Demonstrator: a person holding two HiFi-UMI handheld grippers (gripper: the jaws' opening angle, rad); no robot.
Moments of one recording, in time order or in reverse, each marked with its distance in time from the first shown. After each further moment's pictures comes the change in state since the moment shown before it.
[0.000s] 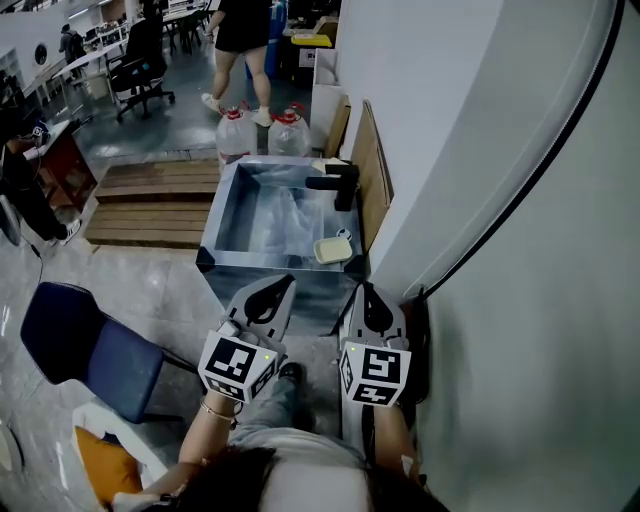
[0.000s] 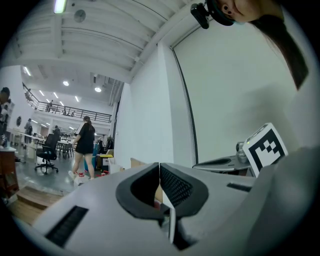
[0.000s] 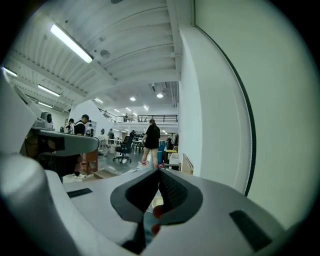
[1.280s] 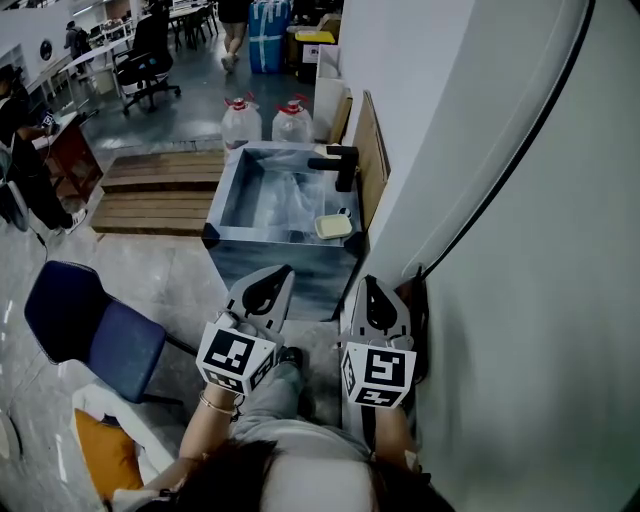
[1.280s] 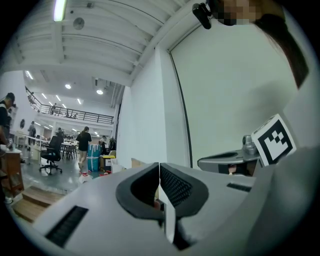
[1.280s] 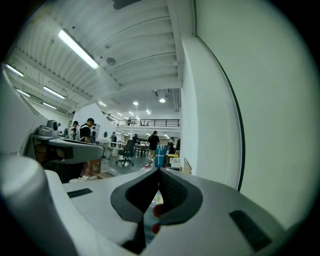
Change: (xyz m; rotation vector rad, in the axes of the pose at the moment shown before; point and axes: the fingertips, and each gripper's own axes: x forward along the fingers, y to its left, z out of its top) left arm -0.054 -0.040 0.004 0.011 -0.007 0.029; right arm -0.080 0.015 0.014 -0.018 -0.057 0.021
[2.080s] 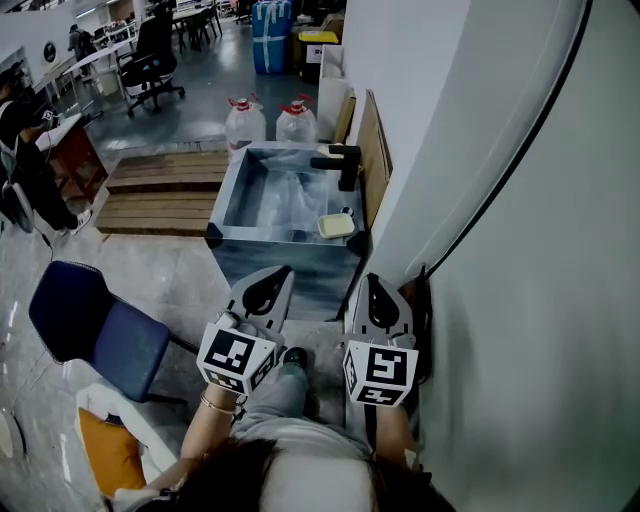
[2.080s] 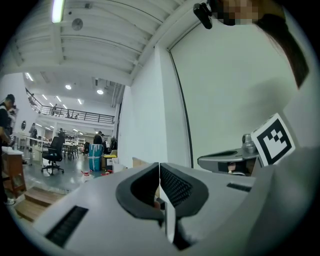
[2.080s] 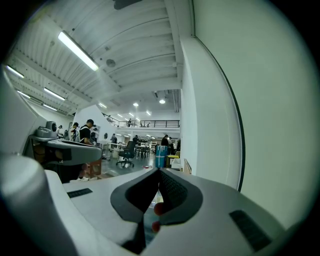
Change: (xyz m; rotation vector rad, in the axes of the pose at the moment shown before) left arm 0.001 -0.001 -0.004 0.005 0.011 0.018; right arm 0.003 -0.005 -0.001 0.005 -0.014 0.009
